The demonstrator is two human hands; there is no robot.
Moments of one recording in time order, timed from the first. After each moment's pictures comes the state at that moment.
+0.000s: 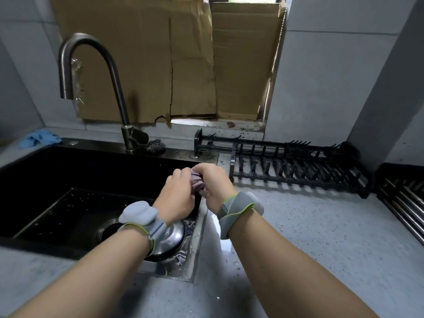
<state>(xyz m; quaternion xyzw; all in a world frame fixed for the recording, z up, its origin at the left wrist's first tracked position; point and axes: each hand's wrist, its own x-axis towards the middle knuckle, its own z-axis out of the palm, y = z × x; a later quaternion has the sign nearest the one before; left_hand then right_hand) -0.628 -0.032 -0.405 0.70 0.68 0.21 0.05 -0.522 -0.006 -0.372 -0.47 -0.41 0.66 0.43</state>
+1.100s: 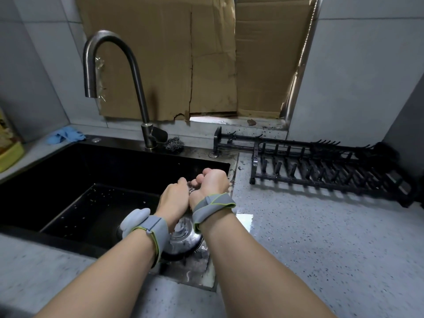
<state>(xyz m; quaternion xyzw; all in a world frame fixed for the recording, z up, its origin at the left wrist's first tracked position) -0.665 -0.028 -0.414 0.38 0.78 0.39 0.30 -0.598 -0.001 -0.374 -0.41 -0.04 0.73 0.54</state>
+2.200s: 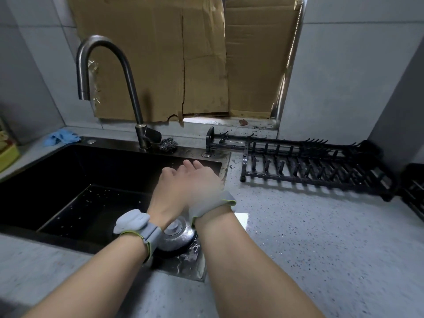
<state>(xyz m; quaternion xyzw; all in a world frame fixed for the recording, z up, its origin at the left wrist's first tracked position) -0.656 -0.047 -0.408 0.52 0.70 0.45 0.18 -0.586 -0.001 -0.375 -0.35 -0.07 0.76 0.54</state>
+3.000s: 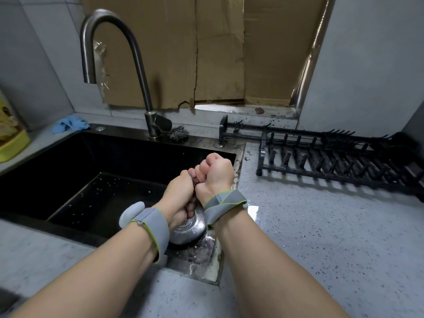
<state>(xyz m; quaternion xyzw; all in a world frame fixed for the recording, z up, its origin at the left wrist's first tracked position) -0.648 -0.042 -0.406 0.25 0.69 0.48 0.49 -0.596 0.000 -0.385 -0.34 -0.17 0.73 0.56</state>
